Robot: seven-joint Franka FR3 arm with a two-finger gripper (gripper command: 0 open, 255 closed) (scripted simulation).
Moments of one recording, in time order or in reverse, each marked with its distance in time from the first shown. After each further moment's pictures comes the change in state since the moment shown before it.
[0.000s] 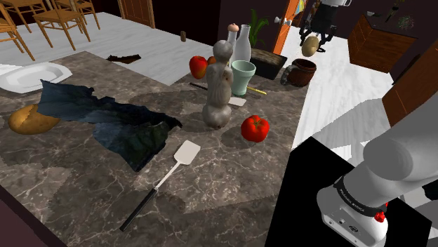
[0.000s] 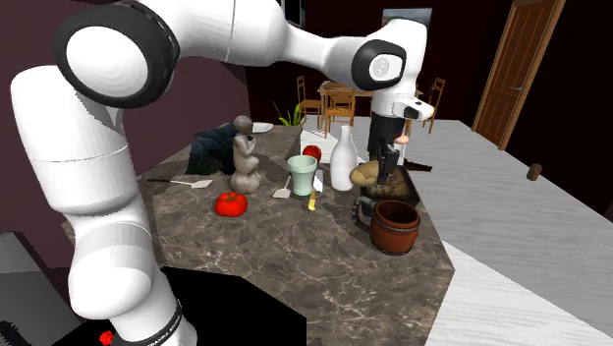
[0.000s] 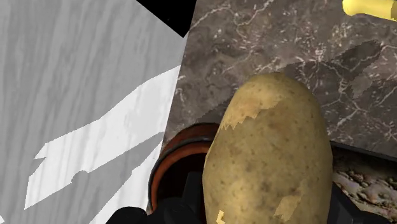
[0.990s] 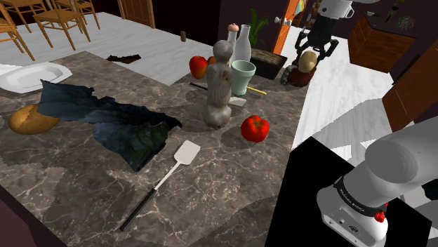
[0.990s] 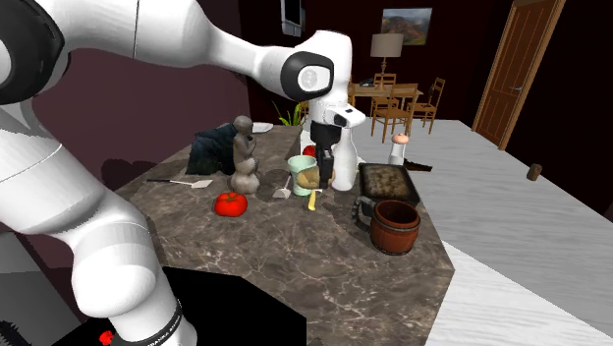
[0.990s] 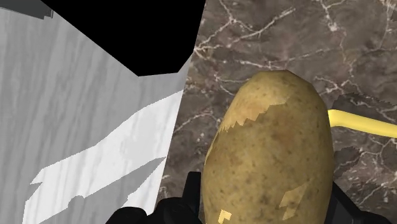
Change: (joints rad) arm 0.065 -0.382 0.095 -0.474 -0.039 0.102 0.169
